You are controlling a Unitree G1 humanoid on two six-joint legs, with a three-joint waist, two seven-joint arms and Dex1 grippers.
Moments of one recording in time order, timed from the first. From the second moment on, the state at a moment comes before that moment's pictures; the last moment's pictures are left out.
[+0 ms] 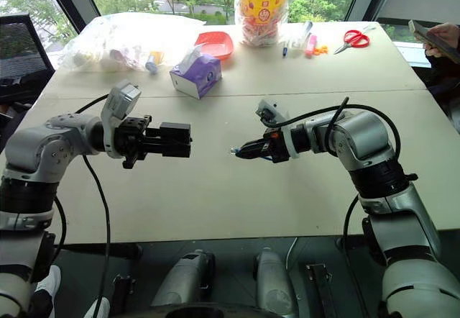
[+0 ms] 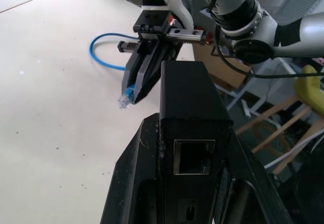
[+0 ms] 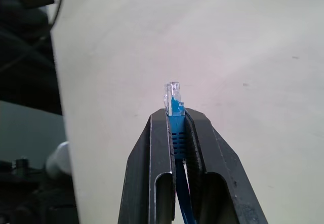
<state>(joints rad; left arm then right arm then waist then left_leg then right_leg) -0.62 0.70 -0.02 -0.02 -0.67 0.79 -1.30 -0.80 -0.65 0.24 0.07 0.51 1.00 0.96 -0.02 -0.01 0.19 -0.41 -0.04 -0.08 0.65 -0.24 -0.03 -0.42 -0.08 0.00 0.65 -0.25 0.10</state>
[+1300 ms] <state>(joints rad) -0.61 0.35 -0.15 0.65 -0.16 -0.16 -1.02 -0.35 -0.67 -0.14 -0.52 0.53 1.24 0.53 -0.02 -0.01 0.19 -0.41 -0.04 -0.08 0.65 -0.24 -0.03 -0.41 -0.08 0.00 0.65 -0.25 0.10</state>
